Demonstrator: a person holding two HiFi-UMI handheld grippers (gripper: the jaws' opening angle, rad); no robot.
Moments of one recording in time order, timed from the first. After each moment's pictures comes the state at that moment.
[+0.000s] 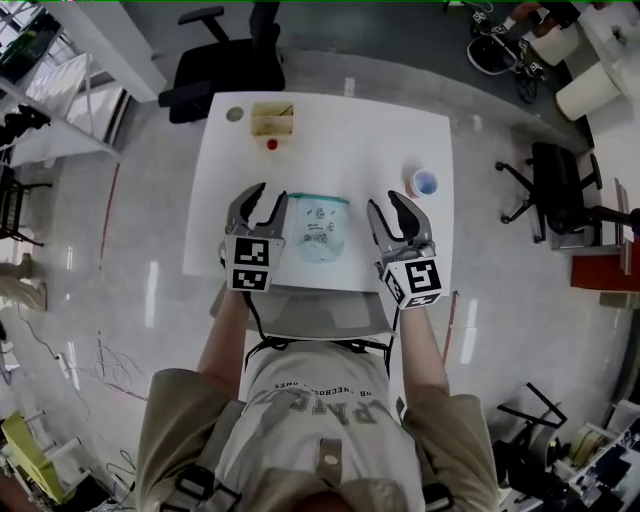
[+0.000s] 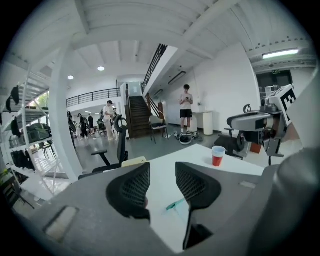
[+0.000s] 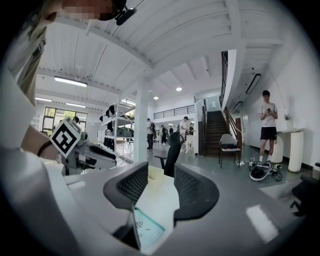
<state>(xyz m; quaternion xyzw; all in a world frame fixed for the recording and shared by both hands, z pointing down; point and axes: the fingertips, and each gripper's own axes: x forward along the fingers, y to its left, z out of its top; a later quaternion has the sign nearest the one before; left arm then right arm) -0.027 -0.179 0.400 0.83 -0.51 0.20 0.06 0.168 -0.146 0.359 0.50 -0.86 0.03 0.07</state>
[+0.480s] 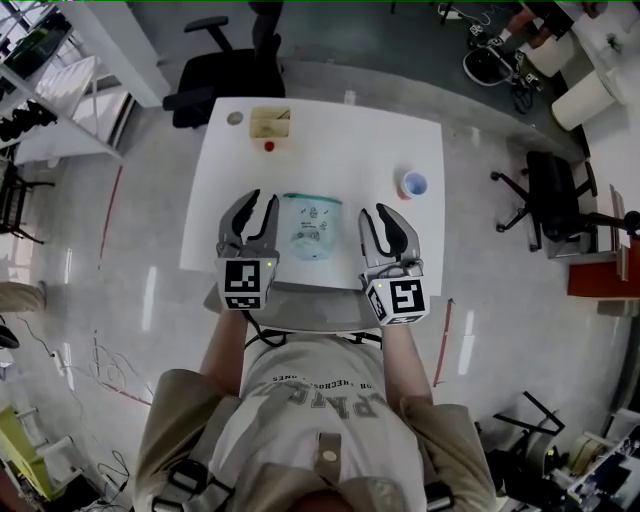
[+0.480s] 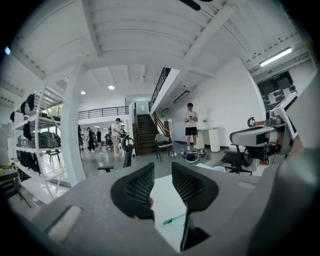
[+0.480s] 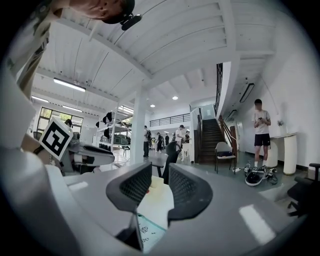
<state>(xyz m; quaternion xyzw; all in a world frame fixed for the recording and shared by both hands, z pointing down) -0.020 -0.134 0.328 0.82 -0.56 0.10 0.00 0.168 -0.101 0.315 0.53 -0.85 0.00 0.02</state>
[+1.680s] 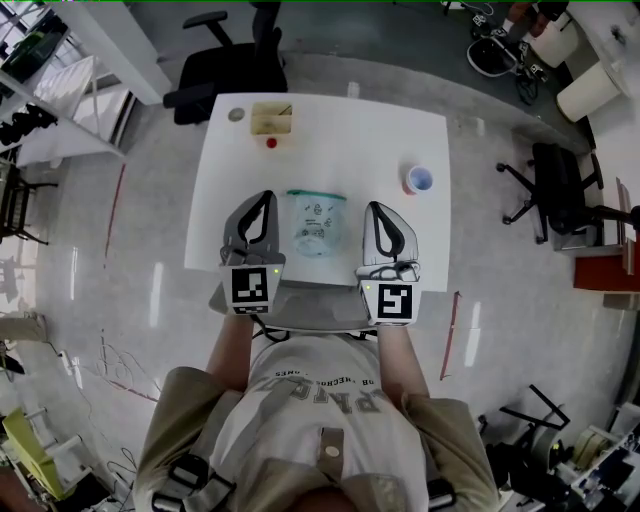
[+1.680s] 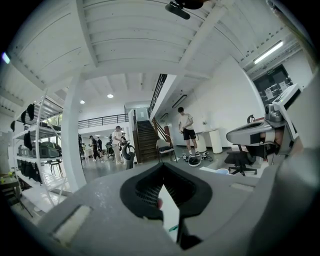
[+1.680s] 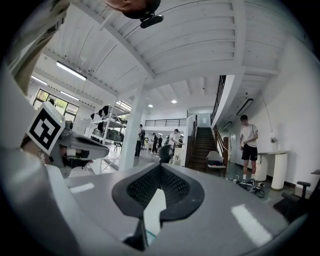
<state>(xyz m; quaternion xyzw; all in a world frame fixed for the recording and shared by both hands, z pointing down) -0.019 -0.133 0.313 0.82 -0.56 0.08 -0.05 0.149 -0.105 0.295 0.56 -0.82 -0.07 0.04</state>
